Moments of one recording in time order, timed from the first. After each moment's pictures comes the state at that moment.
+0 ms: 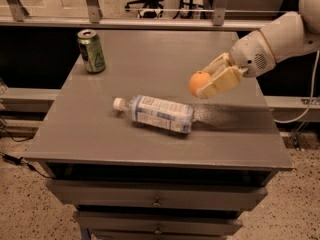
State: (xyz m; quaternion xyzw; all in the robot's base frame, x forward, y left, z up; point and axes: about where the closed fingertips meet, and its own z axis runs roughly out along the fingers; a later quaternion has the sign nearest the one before) arm 0.548 -0.124 0.904 -0.55 0.71 0.32 0.29
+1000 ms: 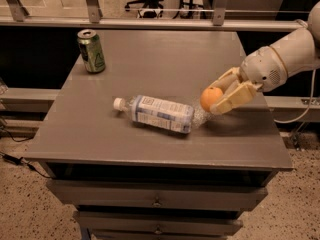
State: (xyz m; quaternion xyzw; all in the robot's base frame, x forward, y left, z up) arm 0.523 -0.154 0.878 -0.58 0.68 0.35 0.28
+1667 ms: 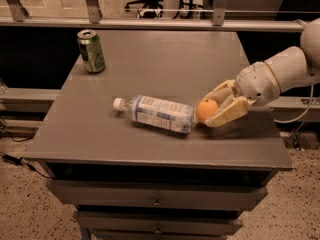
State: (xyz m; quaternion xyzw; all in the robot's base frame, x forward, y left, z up) arm 0.509 -0.143 0.853 -0.59 0.65 0.36 0.30
